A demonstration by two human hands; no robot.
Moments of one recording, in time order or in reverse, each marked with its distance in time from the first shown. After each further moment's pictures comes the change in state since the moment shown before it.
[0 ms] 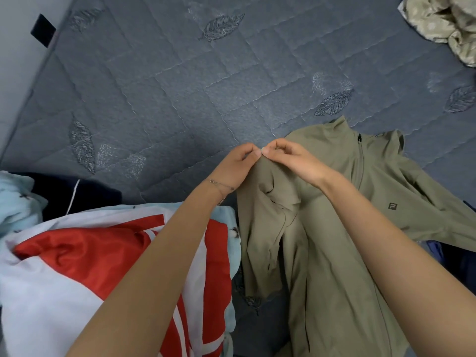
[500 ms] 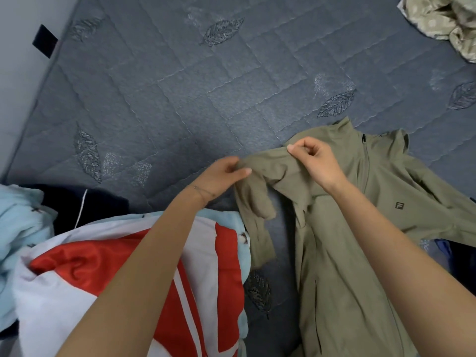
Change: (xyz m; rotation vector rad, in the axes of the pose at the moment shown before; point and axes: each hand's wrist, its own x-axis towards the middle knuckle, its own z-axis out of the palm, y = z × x) left_hand -0.007 -0.024 -0.039 -0.046 -0.131 -0.132; right_hand 0.007 0.025 -0.014 -0.044 0.413 -0.137
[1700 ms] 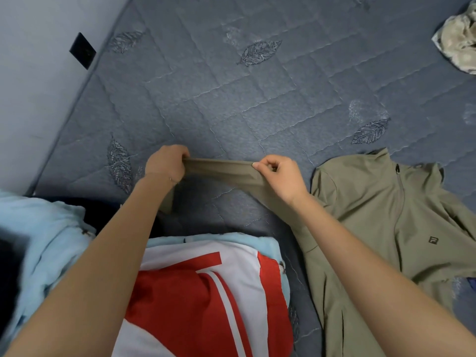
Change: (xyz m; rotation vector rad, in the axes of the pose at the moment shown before) left_hand 0.009 -0.041 -0.188 0.932 0.397 -0.217; right_hand 0.039 -0.043 0.142 -0.280 -0.081 -0.011
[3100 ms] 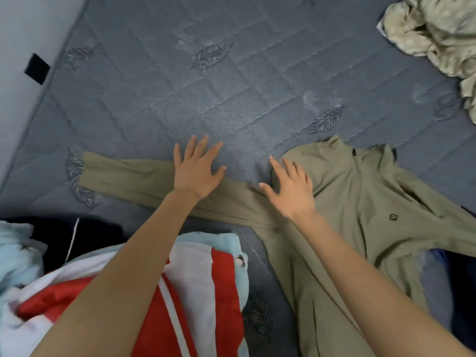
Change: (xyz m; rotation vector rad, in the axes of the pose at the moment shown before) left_hand -0.023 0.137 0.064 0.133 0.122 0.308; right_hand -0.058 0.086 -0.080 -0.645 0.090 0.064
